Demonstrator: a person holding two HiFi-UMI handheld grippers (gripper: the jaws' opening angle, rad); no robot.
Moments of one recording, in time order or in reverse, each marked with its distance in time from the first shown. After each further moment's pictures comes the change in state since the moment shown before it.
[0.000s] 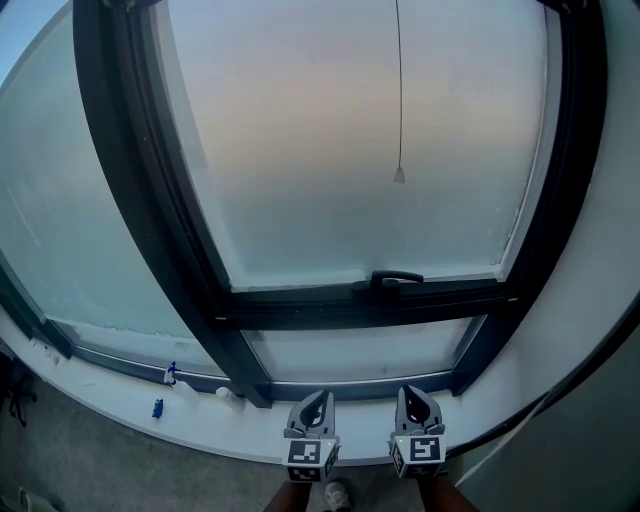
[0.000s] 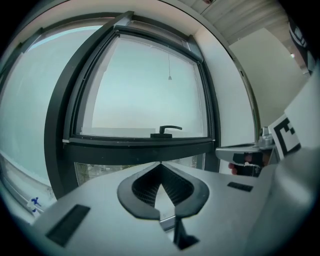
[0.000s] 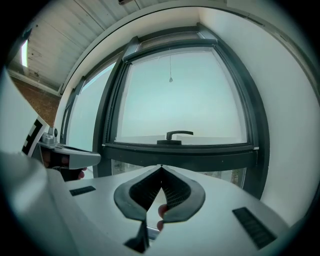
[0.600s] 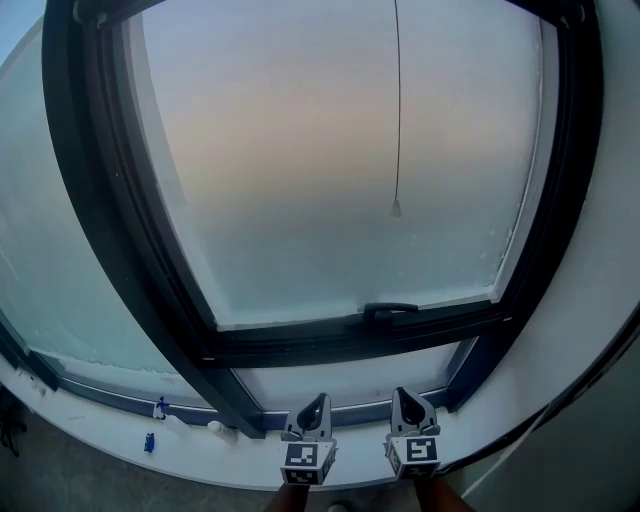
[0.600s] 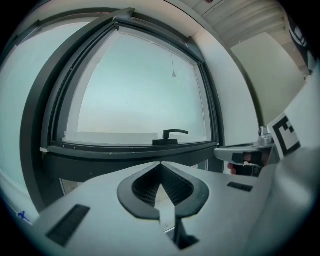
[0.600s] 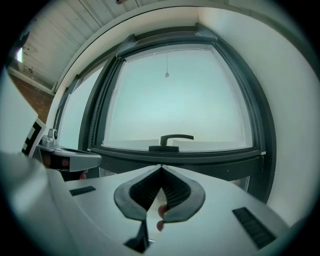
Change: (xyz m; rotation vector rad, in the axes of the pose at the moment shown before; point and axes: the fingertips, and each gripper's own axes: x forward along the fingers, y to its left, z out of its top) left arm 0.068 0.027 0.029 0.010 -0.055 -0.087; right arm 0.063 -0.014 0.021 0.011 -0.014 -0.069
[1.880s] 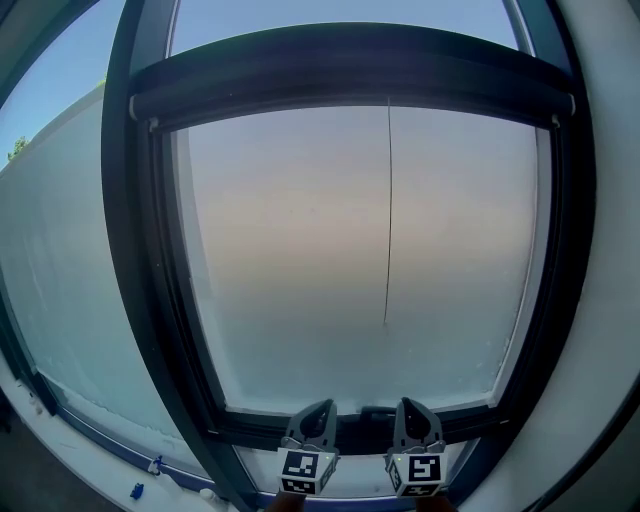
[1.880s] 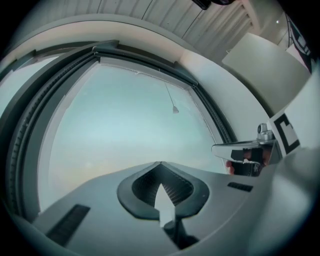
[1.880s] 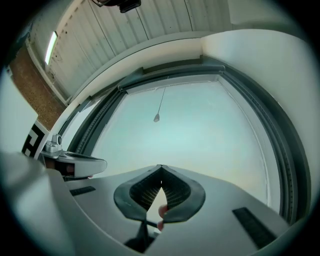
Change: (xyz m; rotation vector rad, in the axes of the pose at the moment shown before) left arm 0.087 0.005 0.189 0.201 -0.344 0.028; right arm 0.071 -0.052 0.197 -0.085 -0.421 0.053
